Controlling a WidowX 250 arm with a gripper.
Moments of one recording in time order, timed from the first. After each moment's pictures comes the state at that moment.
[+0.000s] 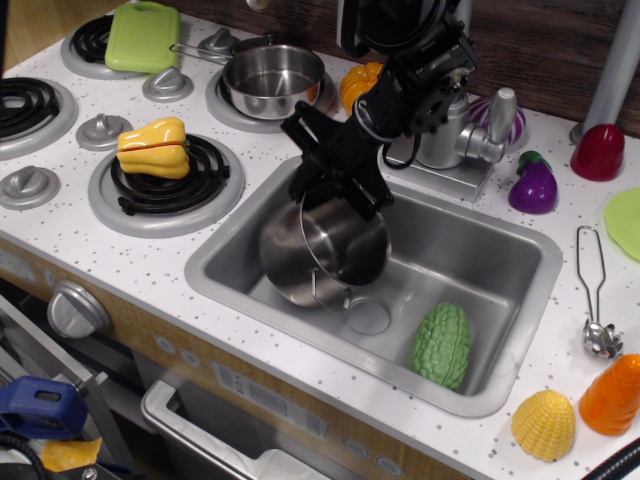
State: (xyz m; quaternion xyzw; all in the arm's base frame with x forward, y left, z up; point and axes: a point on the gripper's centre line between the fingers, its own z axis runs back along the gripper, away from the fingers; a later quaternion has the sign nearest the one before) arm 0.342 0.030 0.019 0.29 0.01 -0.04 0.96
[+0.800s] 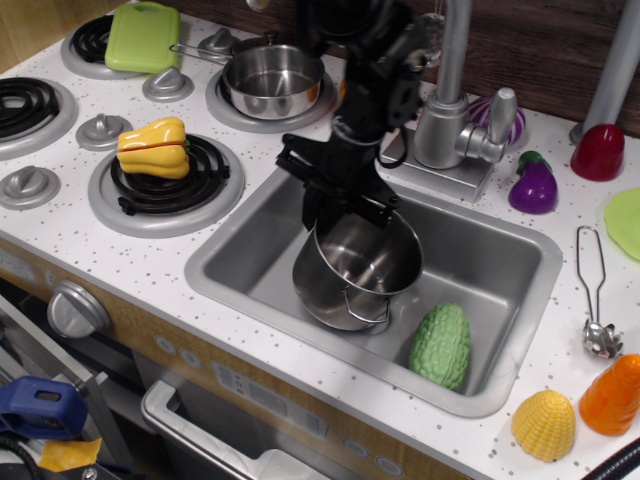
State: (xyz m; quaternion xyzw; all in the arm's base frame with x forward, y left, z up) arm 0.339 0.025 -0.002 0.10 -0.04 0.01 0.99
